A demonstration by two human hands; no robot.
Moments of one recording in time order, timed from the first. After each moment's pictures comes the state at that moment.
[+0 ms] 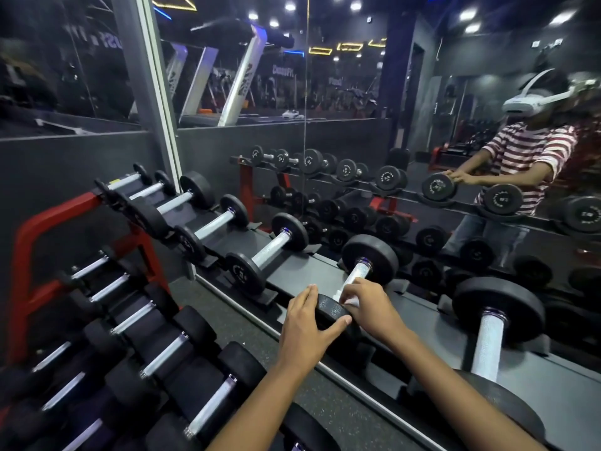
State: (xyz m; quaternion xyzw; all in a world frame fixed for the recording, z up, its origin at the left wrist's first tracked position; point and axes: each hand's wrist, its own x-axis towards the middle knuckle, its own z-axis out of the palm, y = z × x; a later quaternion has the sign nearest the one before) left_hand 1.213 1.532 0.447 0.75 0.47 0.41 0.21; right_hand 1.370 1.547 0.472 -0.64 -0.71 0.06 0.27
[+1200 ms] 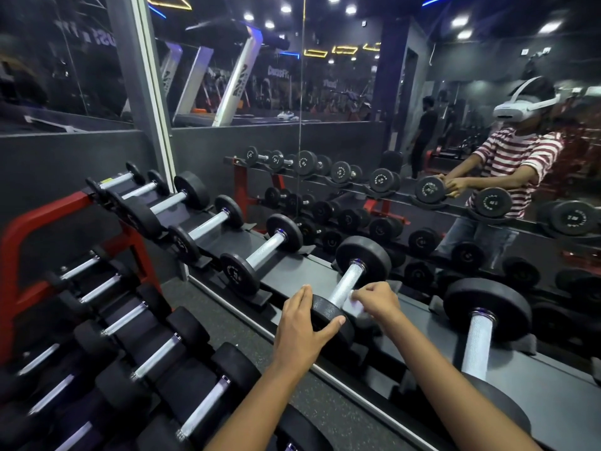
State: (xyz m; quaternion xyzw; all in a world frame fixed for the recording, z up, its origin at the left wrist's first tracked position) left_hand 1.215 1.533 0.445 0.76 0.48 0.40 0.19; right_hand 1.387 1.562 0.469 -0.78 -0.42 0.27 0.39
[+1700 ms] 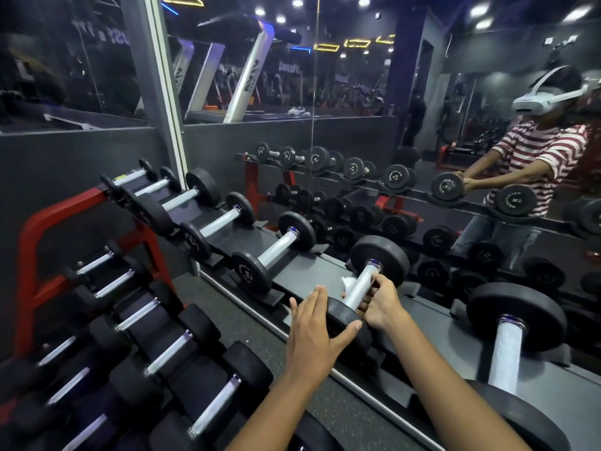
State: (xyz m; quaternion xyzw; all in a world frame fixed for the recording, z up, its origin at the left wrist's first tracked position) left_hand 1.215 1.537 0.434 0.78 0.47 0.40 0.12; right_hand 1.373 1.600 0.456 -0.51 -0.13 0.61 0.59
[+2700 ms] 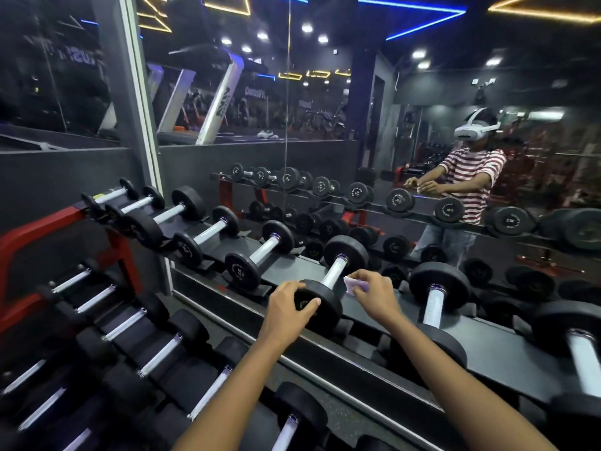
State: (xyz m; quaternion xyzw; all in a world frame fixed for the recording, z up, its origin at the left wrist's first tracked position) left_hand 1.160 1.475 0.492 0.75 0.43 0.44 0.23; right_hand 1.353 1.453 0.511 -0.73 -0.56 0.07 0.39
